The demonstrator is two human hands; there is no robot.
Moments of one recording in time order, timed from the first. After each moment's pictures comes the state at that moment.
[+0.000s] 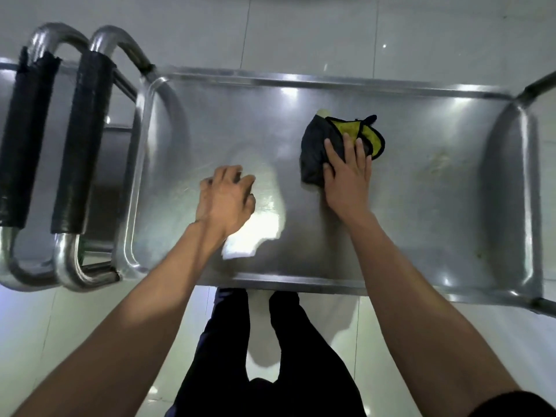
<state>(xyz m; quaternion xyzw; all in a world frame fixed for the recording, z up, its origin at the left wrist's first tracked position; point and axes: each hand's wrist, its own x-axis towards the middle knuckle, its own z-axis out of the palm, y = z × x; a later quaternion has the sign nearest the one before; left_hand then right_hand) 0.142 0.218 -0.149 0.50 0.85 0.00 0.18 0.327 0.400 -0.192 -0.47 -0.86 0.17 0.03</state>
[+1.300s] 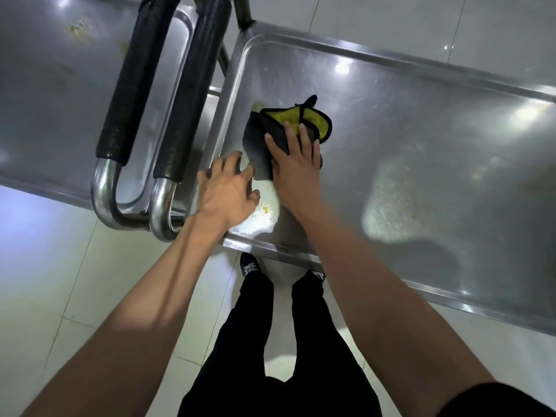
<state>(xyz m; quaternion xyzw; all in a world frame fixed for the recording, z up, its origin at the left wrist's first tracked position) 0.068 0.088 -0.141 0.40 0.89 -0.06 0.20 0.150 0.222 -0.196 -0.28 -0.94 0.18 0.02</state>
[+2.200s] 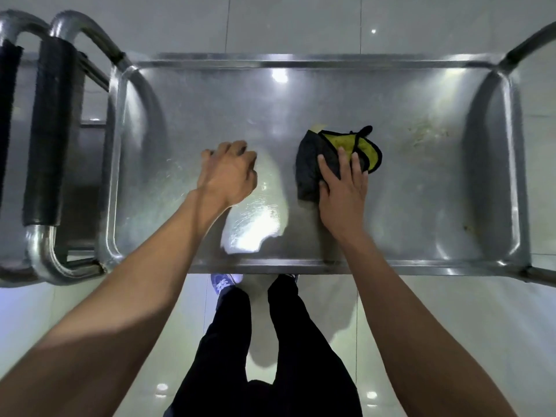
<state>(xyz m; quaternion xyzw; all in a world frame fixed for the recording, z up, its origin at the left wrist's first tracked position) 0.158 0.260 -0.148 0.55 0.82 -0.04 0.17 0.390 0.350 -0.197 -0.49 -0.85 0.17 0.07</state>
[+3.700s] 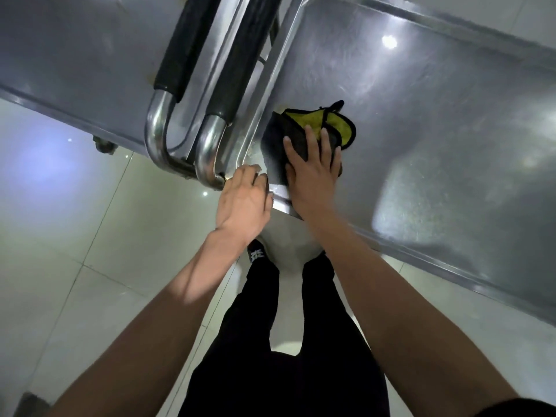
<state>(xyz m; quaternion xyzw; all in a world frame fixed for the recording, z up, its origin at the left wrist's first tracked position) 0.132 -0.007 -0.155 0.36 0.92 0.02 0.15 0.186 0.137 -0.210 -0.26 -0.95 0.15 0.04</state>
